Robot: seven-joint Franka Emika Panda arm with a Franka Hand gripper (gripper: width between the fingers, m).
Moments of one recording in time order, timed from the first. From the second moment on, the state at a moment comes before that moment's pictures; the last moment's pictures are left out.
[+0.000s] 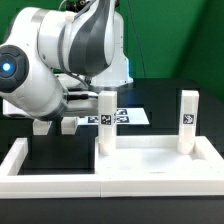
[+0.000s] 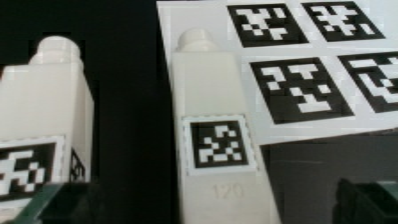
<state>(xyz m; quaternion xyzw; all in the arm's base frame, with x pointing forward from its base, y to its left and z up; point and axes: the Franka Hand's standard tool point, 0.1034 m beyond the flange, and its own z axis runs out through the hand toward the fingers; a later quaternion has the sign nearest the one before) 0.405 -0.136 0.028 -0.88 0.08 0.45 0.10</state>
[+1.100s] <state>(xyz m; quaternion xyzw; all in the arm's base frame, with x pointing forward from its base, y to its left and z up) 0.403 -0.137 0.031 -0.88 0.08 0.46 0.11</state>
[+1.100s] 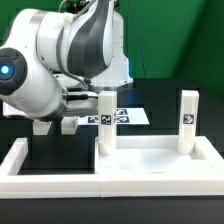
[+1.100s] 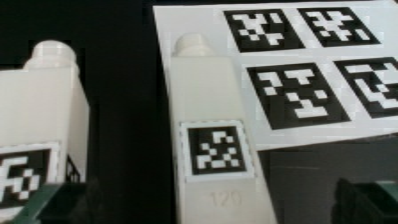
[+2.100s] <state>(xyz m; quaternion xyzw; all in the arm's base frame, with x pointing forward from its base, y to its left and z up) 0.405 -0.134 0.030 -0.88 0.07 0.45 0.10</state>
